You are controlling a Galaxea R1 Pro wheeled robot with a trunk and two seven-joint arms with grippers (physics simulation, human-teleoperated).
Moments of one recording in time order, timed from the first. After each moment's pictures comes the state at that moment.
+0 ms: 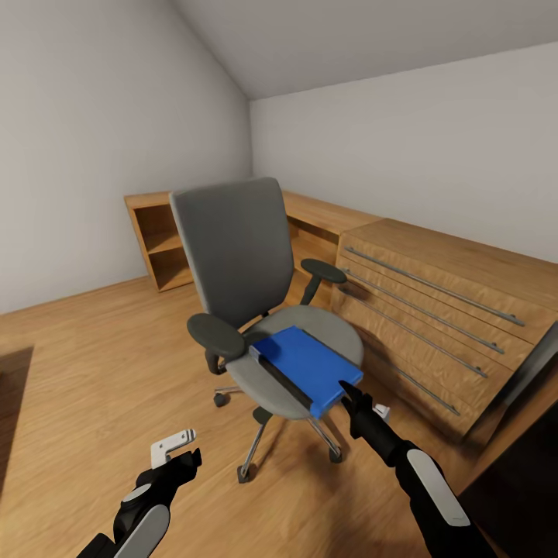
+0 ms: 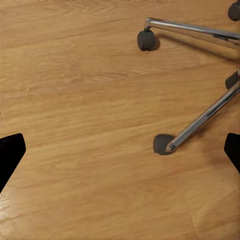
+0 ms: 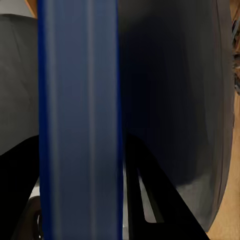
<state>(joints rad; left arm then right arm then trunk) -0.19 0.22 -0.48 -1.47 0.87 0.33 0.83 -0.36 -0.02 0.01 -1.07 -1.54 0.40 0.06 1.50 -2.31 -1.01</state>
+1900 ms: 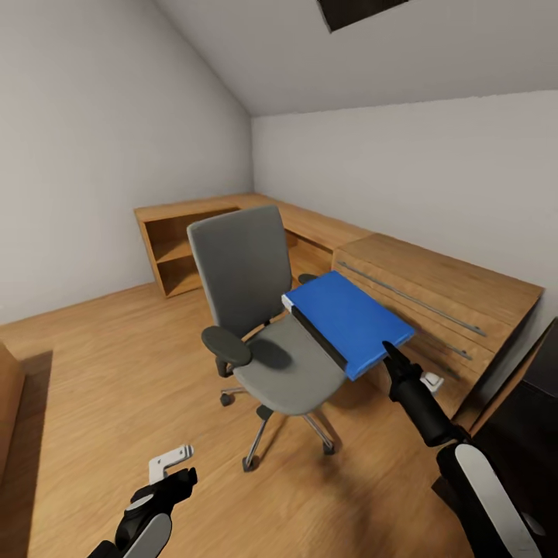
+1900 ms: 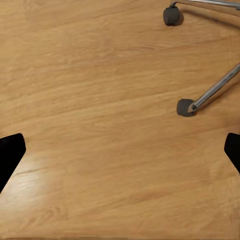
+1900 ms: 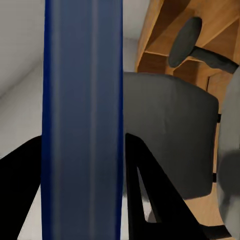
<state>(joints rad) -0.19 0.21 -0.48 -1.35 0.87 0.33 0.83 -0.24 -0.12 -0.03 -1.53 -1.53 0.23 0.10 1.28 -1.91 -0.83</state>
